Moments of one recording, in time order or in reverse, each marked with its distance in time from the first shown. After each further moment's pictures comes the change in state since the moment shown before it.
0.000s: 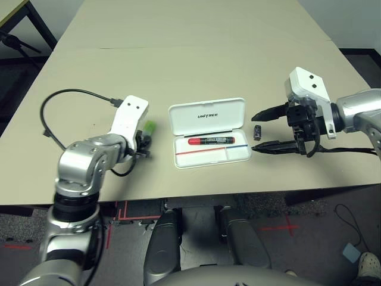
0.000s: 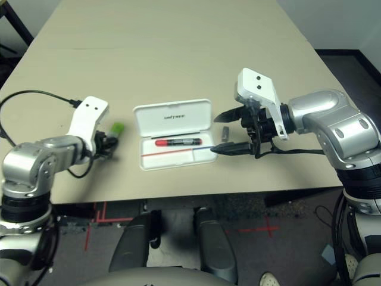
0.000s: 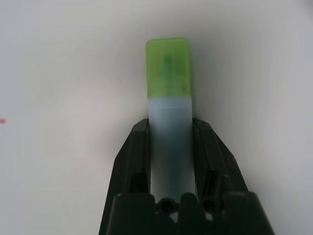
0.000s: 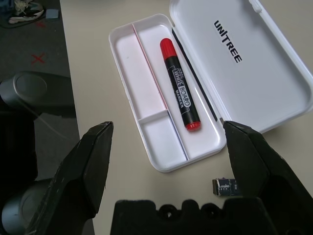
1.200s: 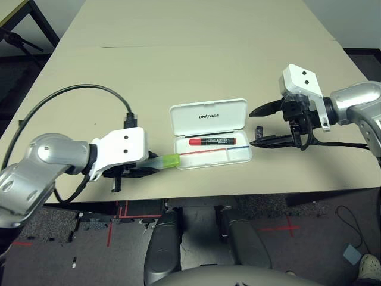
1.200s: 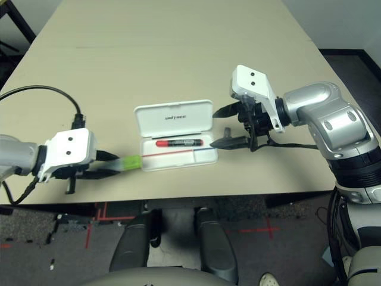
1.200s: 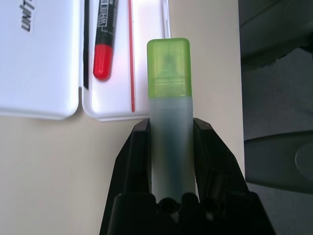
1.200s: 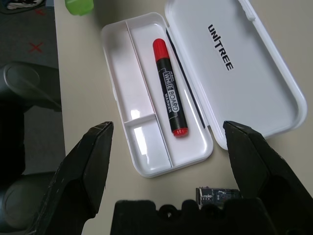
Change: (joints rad) left arm 0.093 0.356 -0.172 -0.118 0.004 -0.880 -0.785; right arm -0.075 0.035 0.059 0.098 -0.082 -0.069 0.051
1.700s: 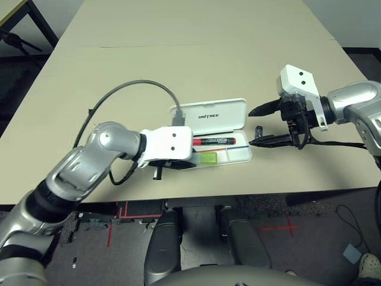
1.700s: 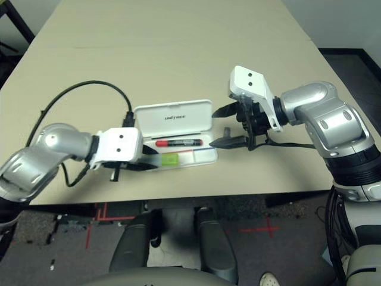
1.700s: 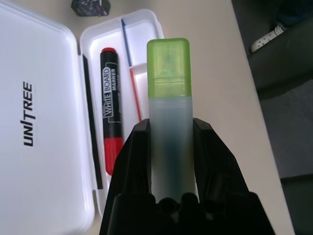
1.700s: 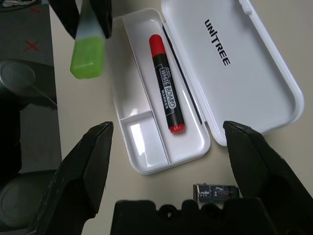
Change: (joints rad) left arm -0.294 -0.280 -0.277 0.130 0.157 0.032 0.000; right arm -0.005 0.005 0.005 0.010 -0.012 -0.010 0.002
